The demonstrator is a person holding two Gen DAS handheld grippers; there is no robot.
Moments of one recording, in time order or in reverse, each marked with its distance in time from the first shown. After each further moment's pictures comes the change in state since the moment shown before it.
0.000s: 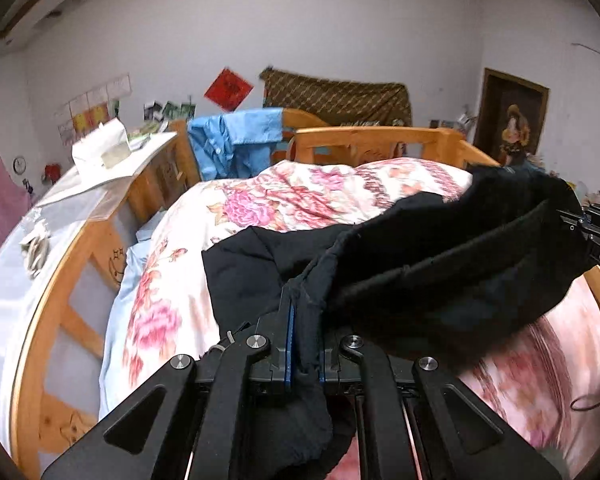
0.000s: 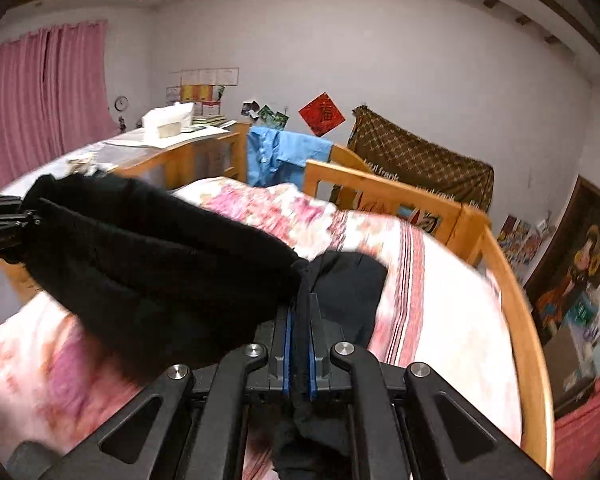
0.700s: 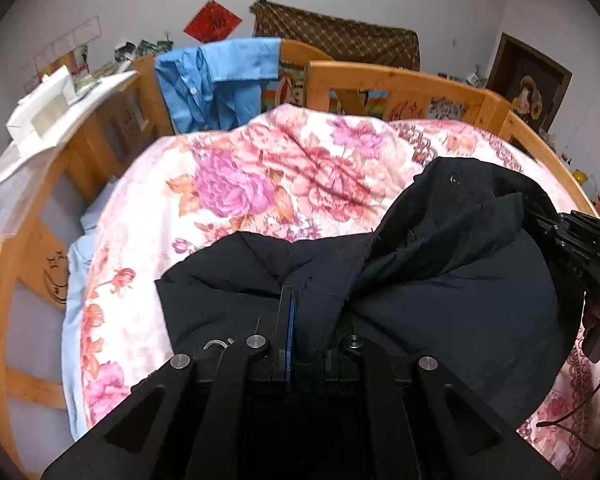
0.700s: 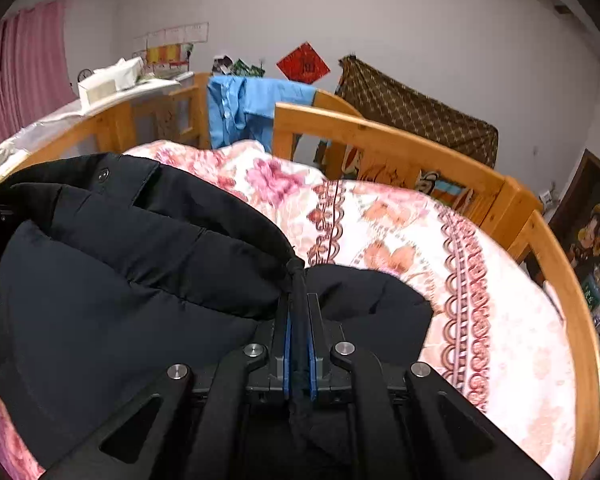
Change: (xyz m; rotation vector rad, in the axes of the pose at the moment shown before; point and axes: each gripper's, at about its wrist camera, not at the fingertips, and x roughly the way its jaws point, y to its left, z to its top) left arm 0.207 0.067 0.056 -0.016 0.235 -0.079; right arm 0.217 -0.031 0.005 0.069 0.168 -0.043
